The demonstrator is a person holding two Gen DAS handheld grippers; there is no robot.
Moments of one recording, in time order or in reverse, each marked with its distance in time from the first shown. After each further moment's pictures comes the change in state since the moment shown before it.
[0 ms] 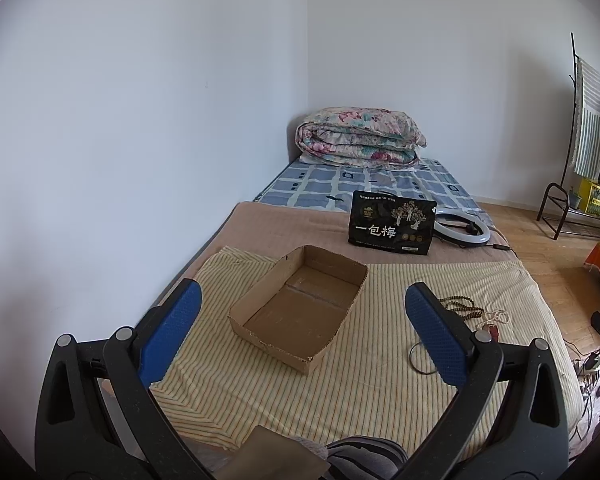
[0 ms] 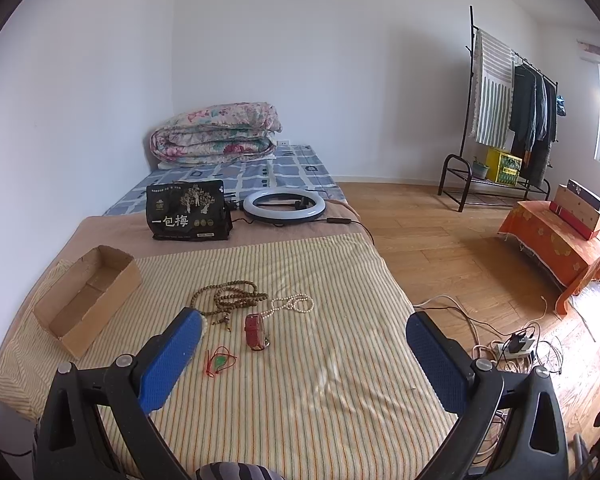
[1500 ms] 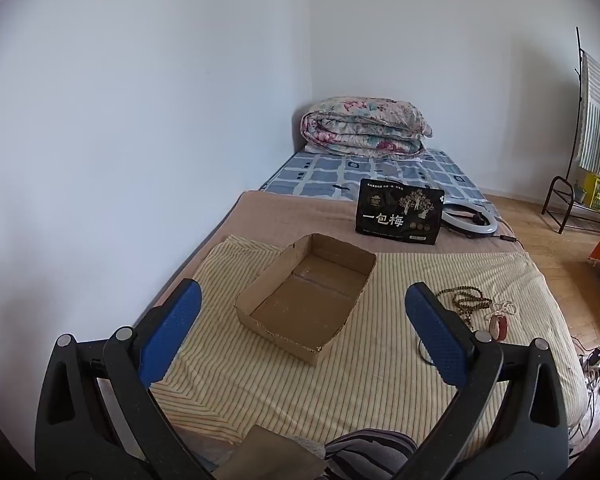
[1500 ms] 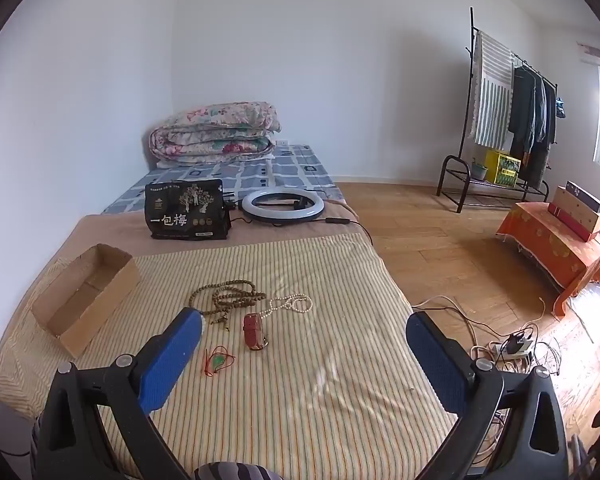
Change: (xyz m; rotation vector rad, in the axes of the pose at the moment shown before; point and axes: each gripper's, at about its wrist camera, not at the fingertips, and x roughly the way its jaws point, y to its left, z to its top) left arm 0.016 0.009 -0.009 0.005 0.031 0.004; right arm 0.002 -0.006 -0.003 -0.006 0.002 -0.004
